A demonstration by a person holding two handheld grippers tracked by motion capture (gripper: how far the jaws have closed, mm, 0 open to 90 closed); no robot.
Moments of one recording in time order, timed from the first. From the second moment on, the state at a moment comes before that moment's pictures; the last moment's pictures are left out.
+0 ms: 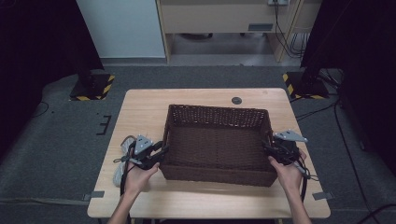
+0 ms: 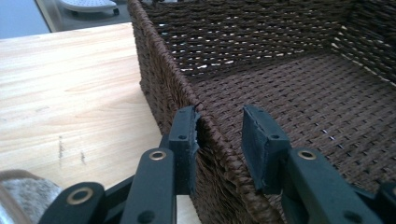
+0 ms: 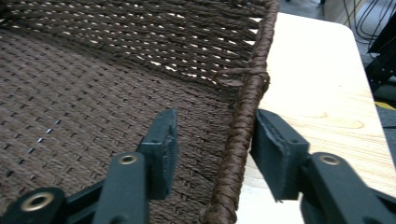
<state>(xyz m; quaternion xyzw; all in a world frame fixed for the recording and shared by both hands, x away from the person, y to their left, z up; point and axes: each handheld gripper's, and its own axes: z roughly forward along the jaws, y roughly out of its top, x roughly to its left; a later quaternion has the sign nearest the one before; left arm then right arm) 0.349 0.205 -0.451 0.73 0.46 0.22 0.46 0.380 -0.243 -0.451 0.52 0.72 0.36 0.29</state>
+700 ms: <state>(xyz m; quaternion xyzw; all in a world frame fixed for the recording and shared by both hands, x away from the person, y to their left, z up) 0.343 0.232 -0.427 0.71 0.45 0.26 0.47 0.380 -0.248 -0.451 0.52 0.71 0.36 0.30</state>
